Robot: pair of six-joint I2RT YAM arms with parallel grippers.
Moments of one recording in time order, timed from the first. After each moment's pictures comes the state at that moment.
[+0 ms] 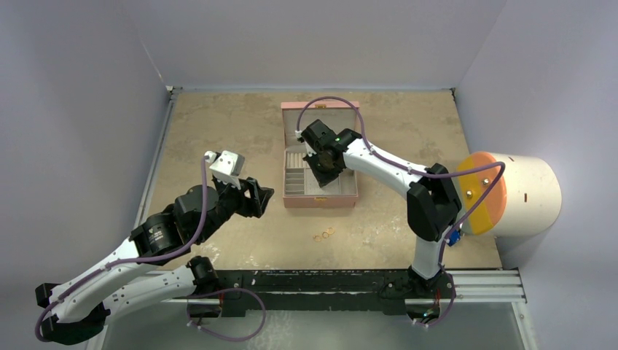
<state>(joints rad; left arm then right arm) -1.01 0.64 0.91 -0.56 -0.45 -0.39 0.75 1.86 1.54 -0.88 0.06 0.21</state>
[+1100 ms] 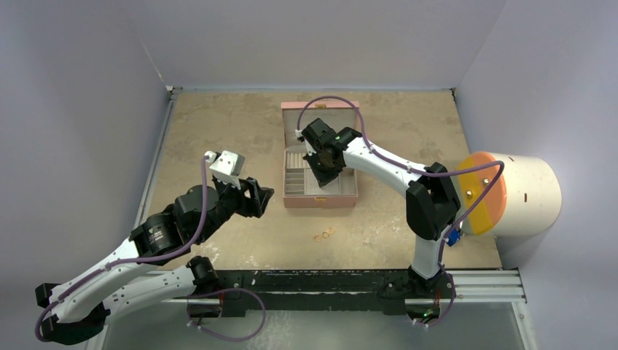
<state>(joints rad) -1.01 0.64 0.91 -0.56 -0.45 -0.39 0.74 1.87 1.56 -0.89 0.03 0.21</state>
